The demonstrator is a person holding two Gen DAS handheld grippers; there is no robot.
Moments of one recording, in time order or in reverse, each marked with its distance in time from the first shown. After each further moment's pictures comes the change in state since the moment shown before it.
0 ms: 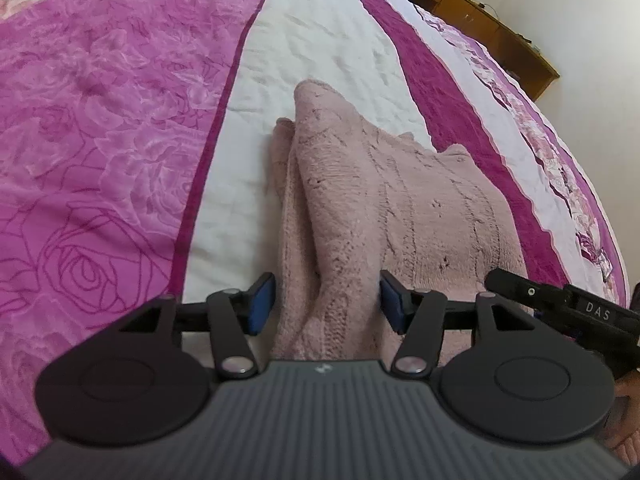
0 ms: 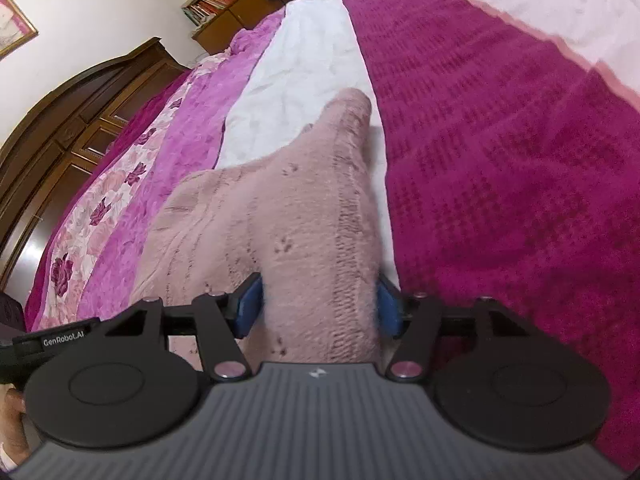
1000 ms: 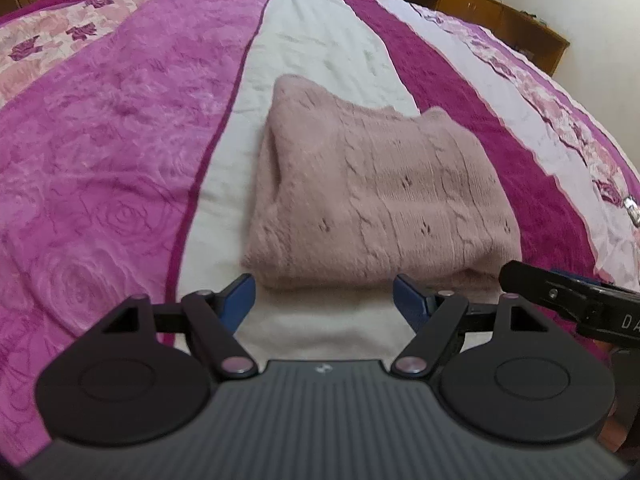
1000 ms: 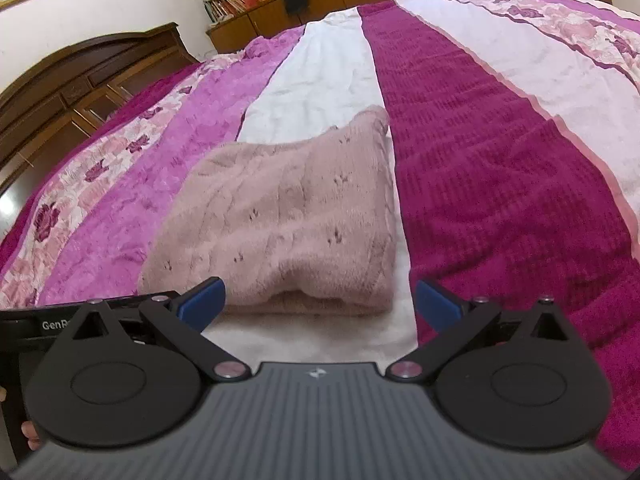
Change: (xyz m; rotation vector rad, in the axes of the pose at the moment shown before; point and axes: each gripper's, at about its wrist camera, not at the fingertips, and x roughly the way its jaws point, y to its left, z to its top) left arm -0.041 -0.056 -0.069 0.152 -0.066 0.172; right arm -0.075 0.045 -0.070 -0.183 -0.064 -0.111
